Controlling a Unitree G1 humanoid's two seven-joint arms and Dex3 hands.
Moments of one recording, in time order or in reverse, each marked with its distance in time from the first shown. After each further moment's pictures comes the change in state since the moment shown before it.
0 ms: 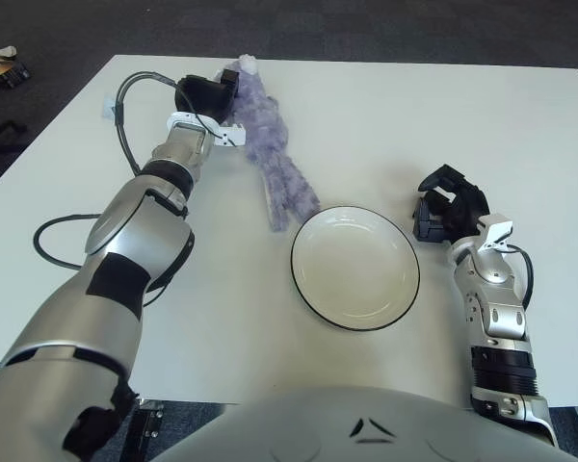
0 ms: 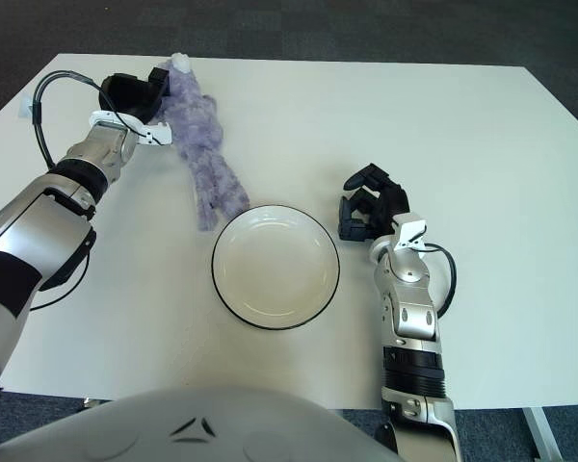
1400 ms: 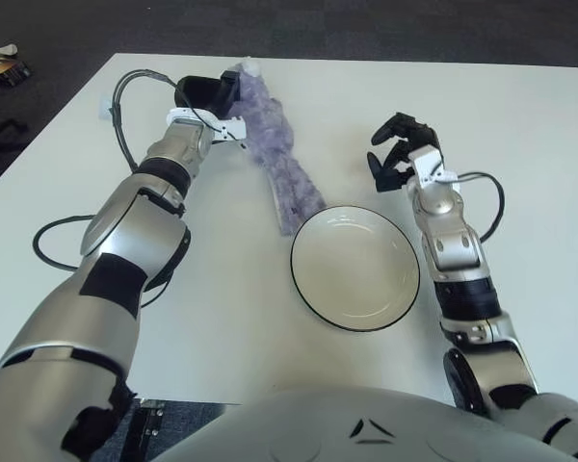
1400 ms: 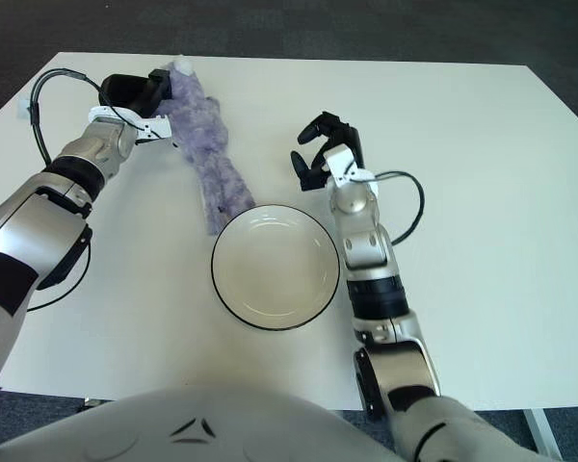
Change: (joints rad) left arm -0.005 0.004 0.056 -0.042 -0.068 -0.047 -0.096; right arm -0.486 -0.006 0.257 0.126 -0.384 0.262 -0.098
